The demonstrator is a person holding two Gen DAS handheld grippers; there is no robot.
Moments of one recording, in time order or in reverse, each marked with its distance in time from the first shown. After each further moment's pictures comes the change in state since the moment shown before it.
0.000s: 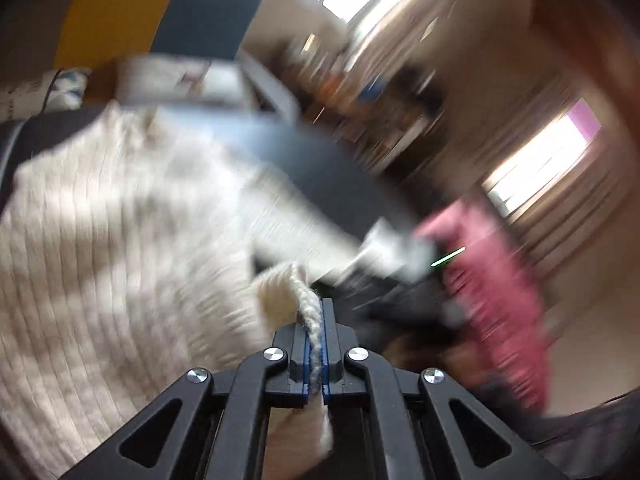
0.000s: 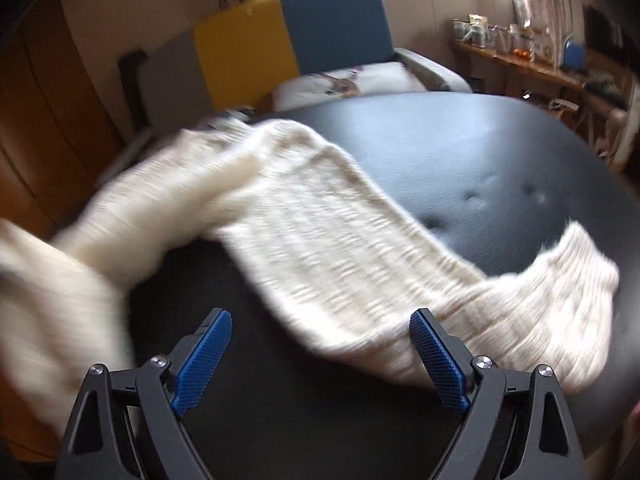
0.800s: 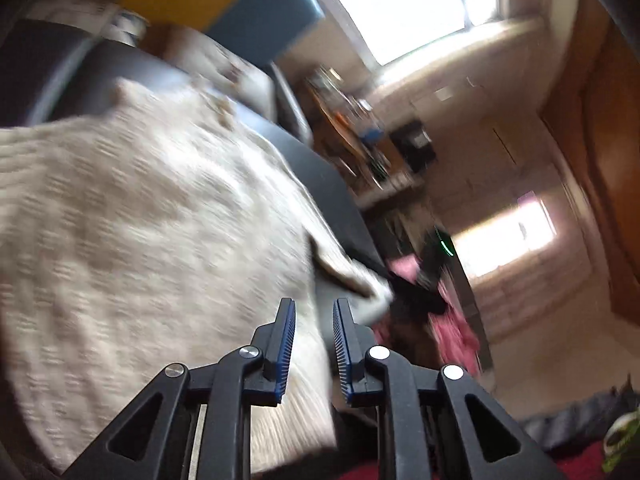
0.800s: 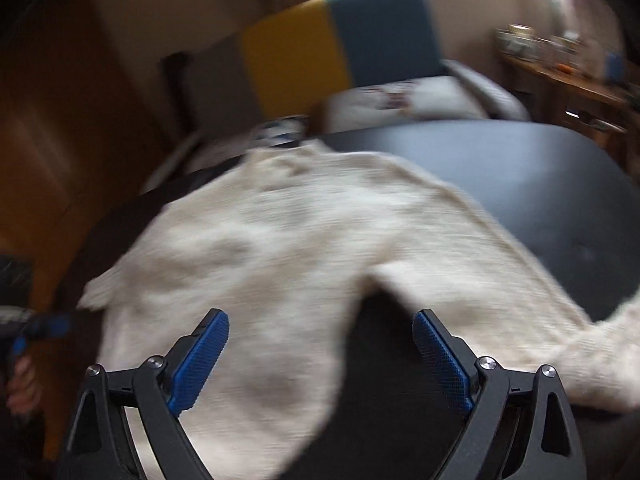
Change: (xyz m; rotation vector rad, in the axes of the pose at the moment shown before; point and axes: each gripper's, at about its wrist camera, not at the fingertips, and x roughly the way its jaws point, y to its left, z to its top) left arm -0.052 0.083 -0.062 -0.257 -0.054 0.016; right arm -0.040 0.054 0.025 -0.094 -0.024 0.288
